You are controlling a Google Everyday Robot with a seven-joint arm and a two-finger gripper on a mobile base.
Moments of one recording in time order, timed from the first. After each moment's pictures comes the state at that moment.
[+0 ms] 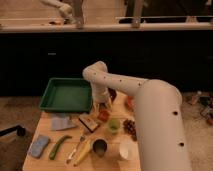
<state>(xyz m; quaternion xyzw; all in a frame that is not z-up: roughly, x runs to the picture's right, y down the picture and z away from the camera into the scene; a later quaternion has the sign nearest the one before) -0.007 0.129 0.850 -0.39 -0.28 -0.62 0.62</state>
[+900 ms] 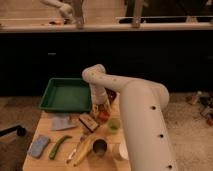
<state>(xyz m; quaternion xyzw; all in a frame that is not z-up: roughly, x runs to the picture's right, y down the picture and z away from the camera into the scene) -0.013 0.148 0.869 -0.41 -0.32 -0.63 0.58</state>
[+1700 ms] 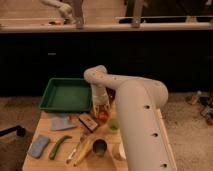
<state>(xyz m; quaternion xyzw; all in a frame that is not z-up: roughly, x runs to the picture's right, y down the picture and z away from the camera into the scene) -0.011 0.154 0.870 -0.40 -0.35 -0.63 0.56</state>
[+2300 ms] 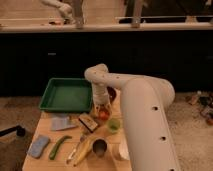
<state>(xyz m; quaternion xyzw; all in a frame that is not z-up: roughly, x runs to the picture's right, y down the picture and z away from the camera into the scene) -0.007 0.143 0.857 -0.38 -0.34 -0.64 0.57</state>
